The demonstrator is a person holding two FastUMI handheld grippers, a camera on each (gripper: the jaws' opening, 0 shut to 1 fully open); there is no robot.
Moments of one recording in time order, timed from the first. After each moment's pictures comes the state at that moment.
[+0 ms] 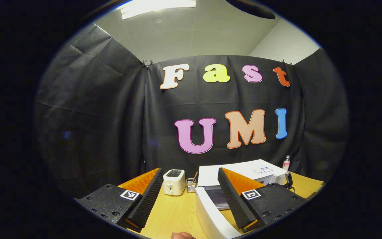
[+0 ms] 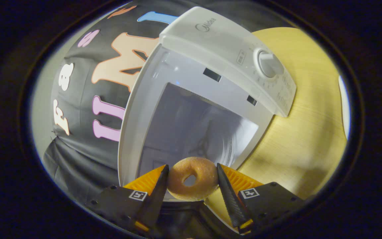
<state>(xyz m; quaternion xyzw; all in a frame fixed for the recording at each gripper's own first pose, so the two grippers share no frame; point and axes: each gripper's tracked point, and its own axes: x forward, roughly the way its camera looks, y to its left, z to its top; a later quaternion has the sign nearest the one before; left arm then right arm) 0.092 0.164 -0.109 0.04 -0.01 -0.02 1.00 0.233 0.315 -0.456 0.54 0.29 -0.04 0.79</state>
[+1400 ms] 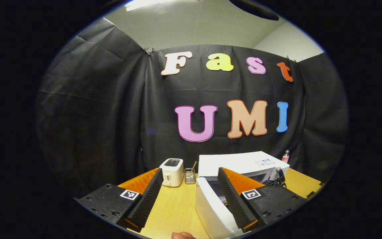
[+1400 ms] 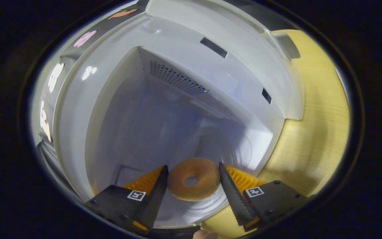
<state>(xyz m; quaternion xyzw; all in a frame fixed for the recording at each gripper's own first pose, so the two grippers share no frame) 0.105 0.178 -0.144 0.02 0.04 -0.02 1.00 0.285 0.313 -0.502 0.50 0.25 -0.13 0.82</state>
